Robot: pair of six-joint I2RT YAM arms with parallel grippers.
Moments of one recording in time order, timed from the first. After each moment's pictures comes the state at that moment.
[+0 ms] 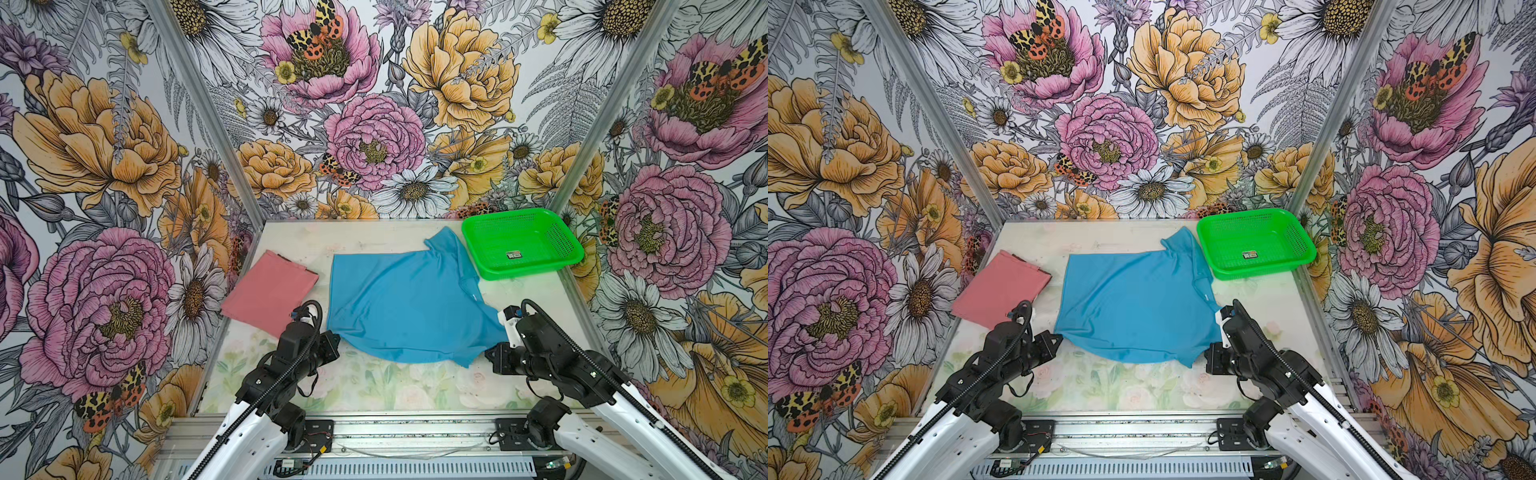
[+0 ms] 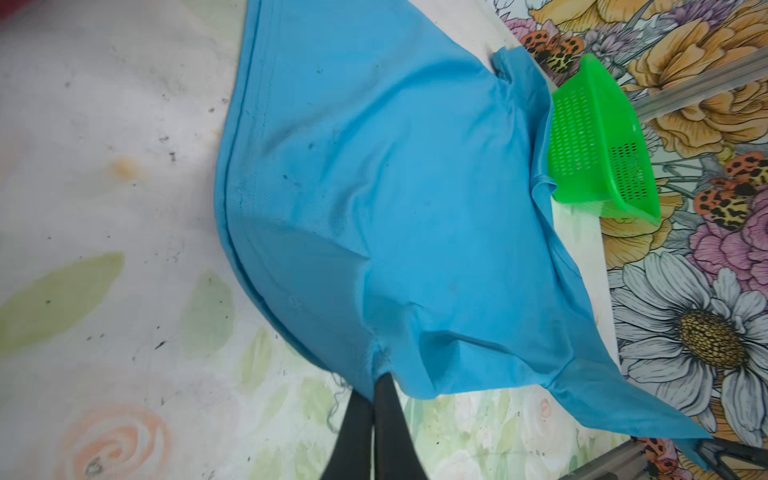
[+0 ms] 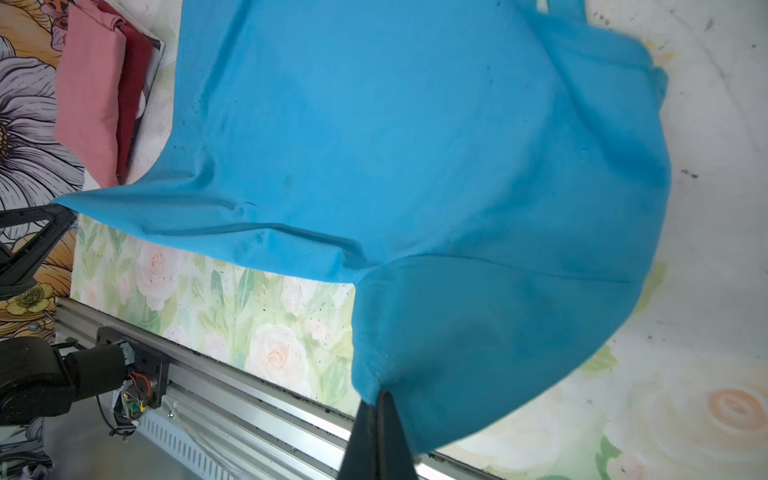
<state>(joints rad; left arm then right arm) -0.44 0.48 0.40 -0.61 0.02 -0.82 0.66 0.62 0.67 -0.99 -0.08 0.68</state>
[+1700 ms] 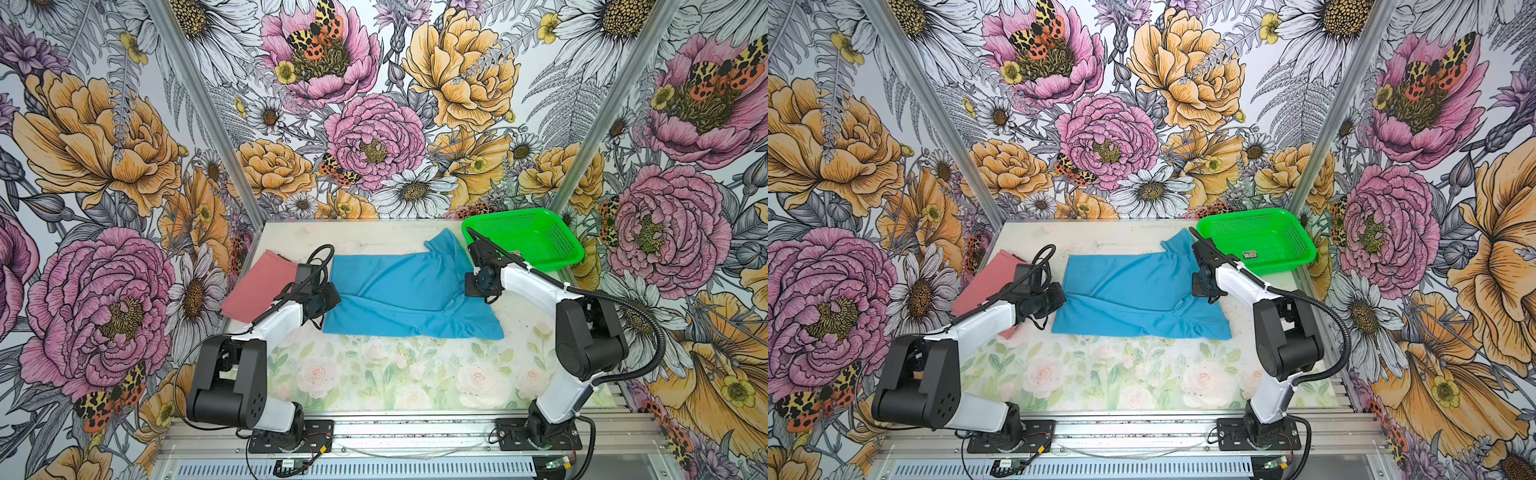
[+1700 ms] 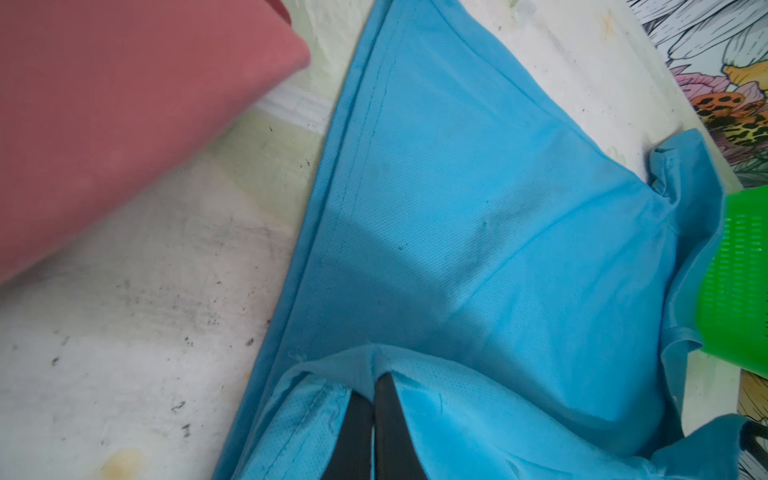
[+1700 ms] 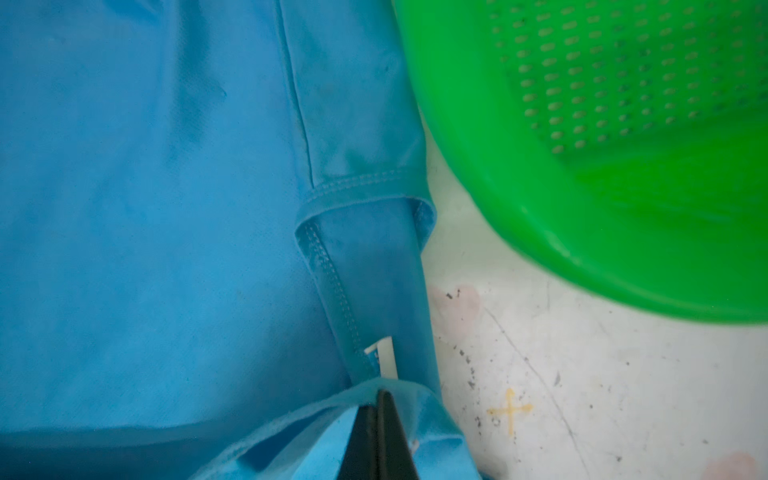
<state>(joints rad) -0.13 1.46 0.79 -0.25 0.12 -0.65 0.29 1.76 1.26 -0.70 0.11 0.32</state>
